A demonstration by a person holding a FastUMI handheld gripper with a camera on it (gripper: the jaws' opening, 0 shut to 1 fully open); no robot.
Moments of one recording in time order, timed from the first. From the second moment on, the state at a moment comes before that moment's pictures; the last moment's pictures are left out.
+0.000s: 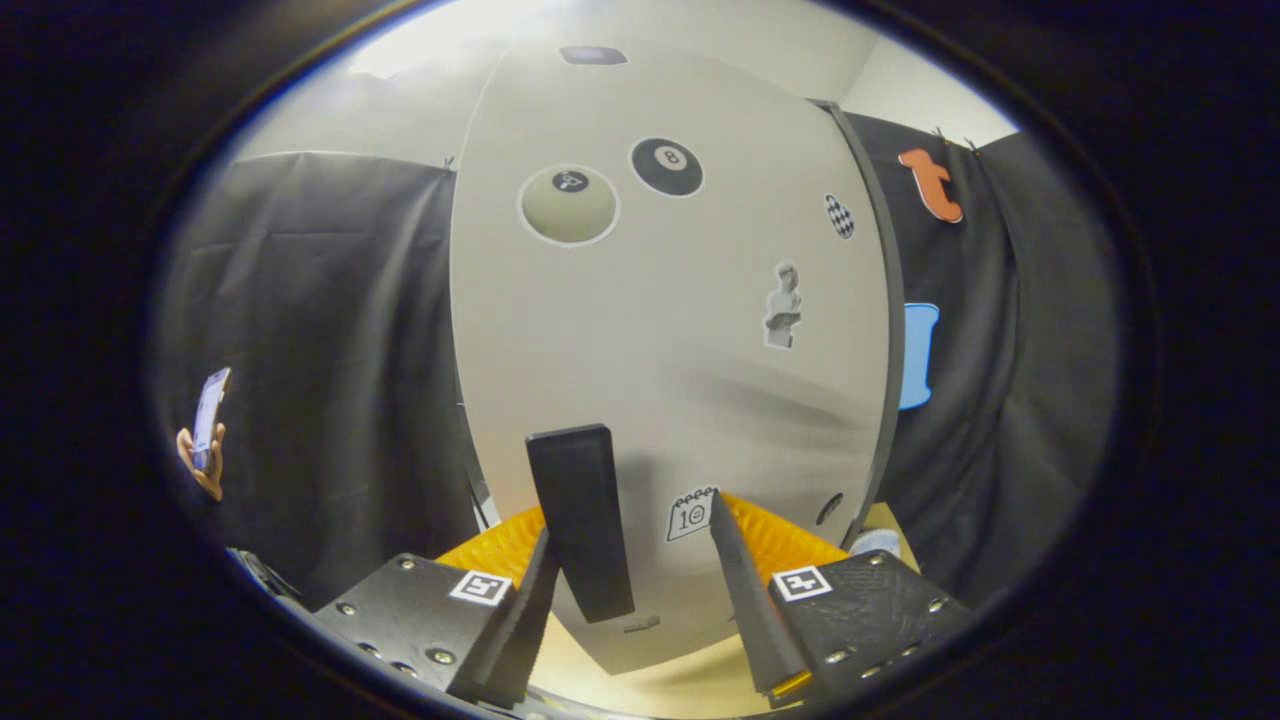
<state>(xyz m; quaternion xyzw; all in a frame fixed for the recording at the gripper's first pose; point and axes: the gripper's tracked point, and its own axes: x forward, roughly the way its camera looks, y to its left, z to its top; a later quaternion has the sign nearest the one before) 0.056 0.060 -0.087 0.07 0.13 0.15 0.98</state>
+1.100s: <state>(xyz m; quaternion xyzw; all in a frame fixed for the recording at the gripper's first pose) 0.144 0.149 -0.094 0.05 0.12 0.15 0.98</state>
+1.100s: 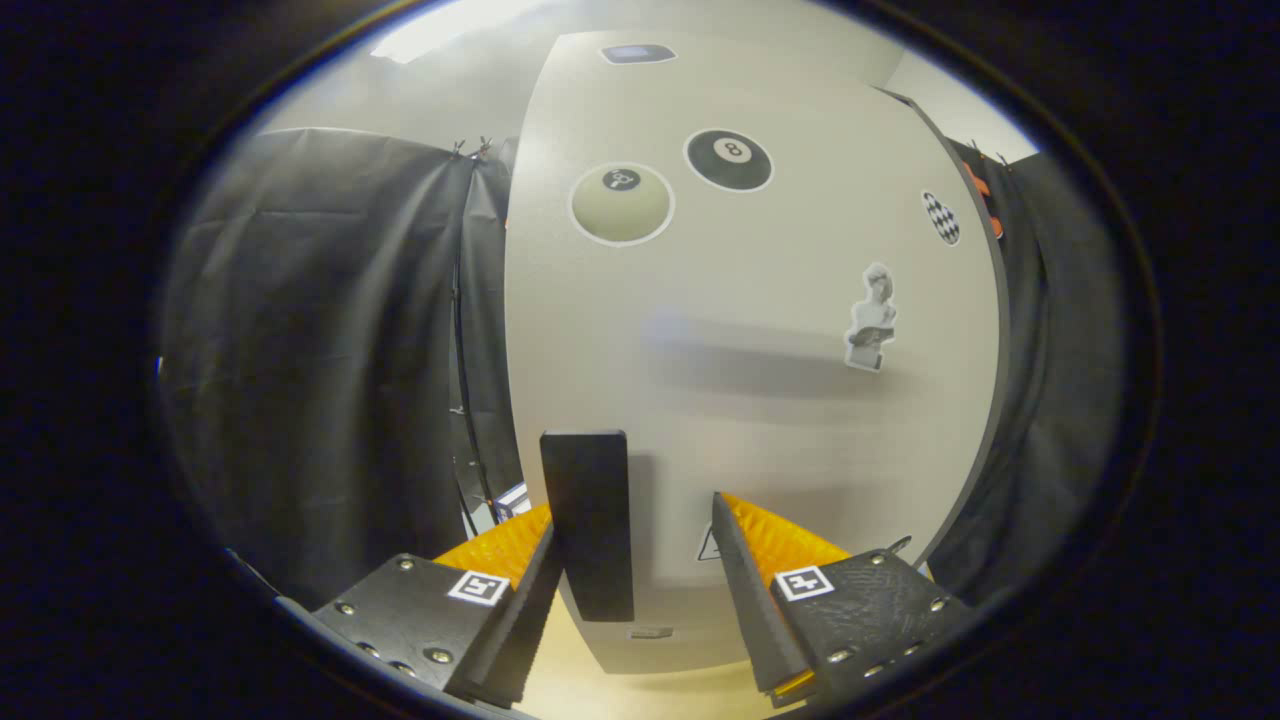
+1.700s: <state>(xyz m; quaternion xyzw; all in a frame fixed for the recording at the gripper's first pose) 0.149 0.150 -0.094 0.05 0.11 0.13 0.98</state>
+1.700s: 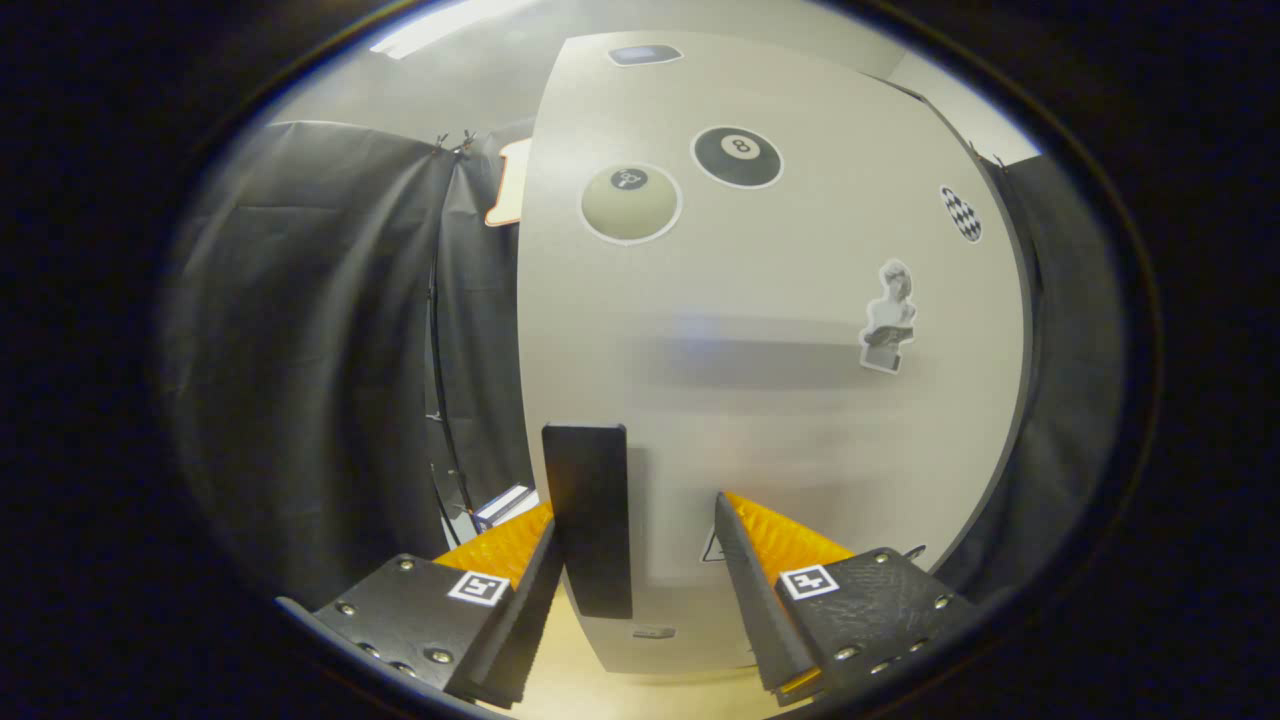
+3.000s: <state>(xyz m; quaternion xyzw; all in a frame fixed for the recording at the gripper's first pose) 0.151 0.151 -0.099 0.06 0.11 0.13 0.98</state>
